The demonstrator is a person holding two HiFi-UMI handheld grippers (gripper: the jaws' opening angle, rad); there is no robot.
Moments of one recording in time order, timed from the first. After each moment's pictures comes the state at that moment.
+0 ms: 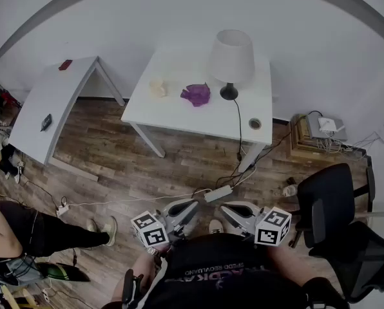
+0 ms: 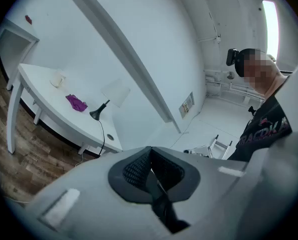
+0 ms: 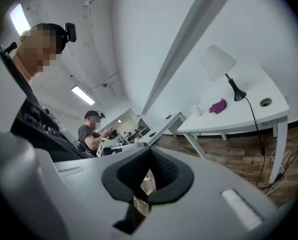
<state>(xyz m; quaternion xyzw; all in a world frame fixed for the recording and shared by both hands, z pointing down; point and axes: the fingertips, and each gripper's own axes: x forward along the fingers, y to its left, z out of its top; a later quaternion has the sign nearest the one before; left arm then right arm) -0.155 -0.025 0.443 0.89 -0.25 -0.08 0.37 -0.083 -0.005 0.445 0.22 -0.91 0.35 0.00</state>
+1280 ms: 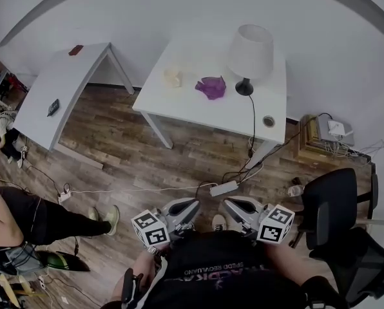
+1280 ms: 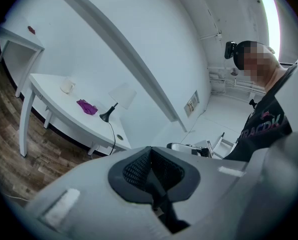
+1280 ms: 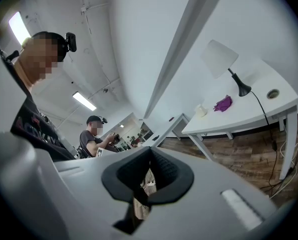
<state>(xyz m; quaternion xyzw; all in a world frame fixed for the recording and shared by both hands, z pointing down) -0.191 -0.012 0.453 0.89 -0.28 -0.07 0.36 -0.111 -0.015 0.438 0.22 -0.90 0.37 -0.03</state>
